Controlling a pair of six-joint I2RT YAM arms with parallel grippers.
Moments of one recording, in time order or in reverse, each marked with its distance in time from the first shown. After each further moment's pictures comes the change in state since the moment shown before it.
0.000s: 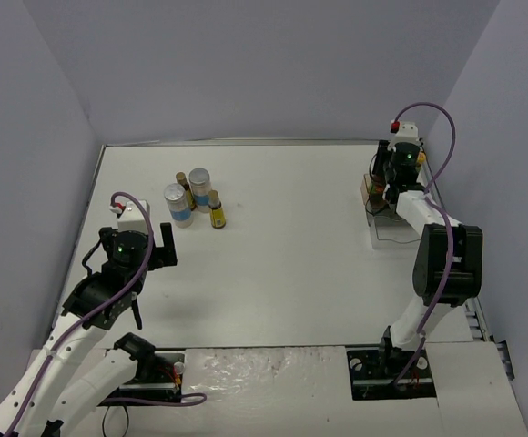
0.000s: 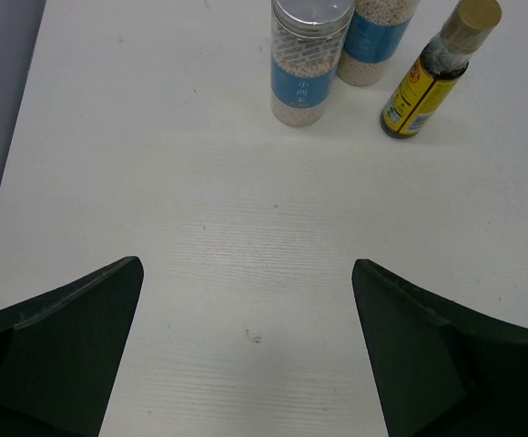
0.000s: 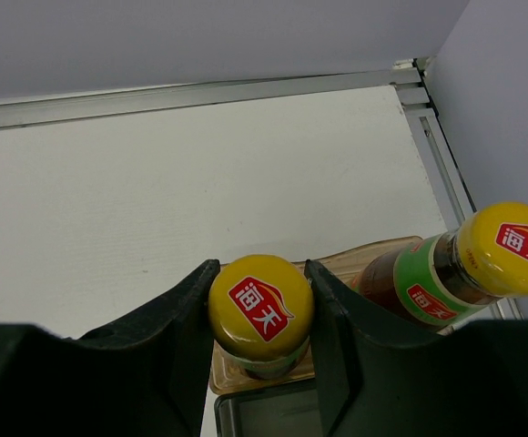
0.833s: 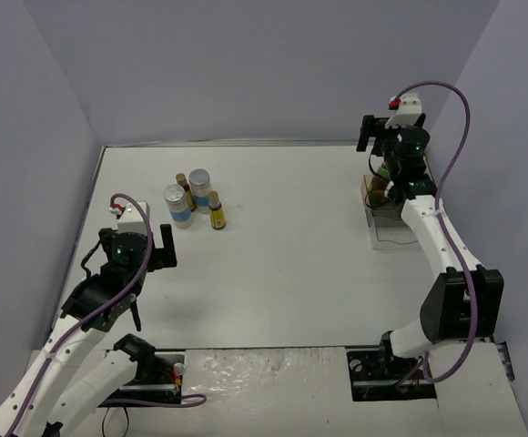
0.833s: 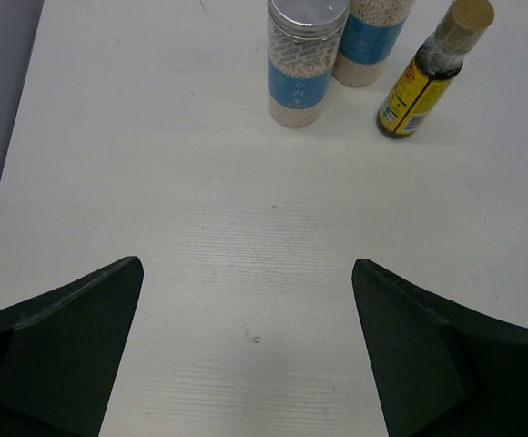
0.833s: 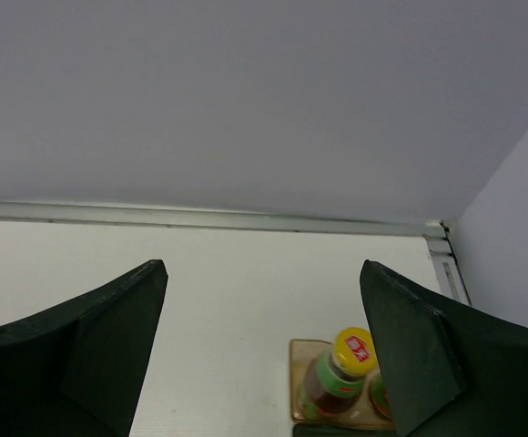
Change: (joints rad) left arm 0.001 -0.009 0.000 0.000 0.009 0.006; right arm 0.107 -0.254 0.072 -0.072 -0.062 -0.037
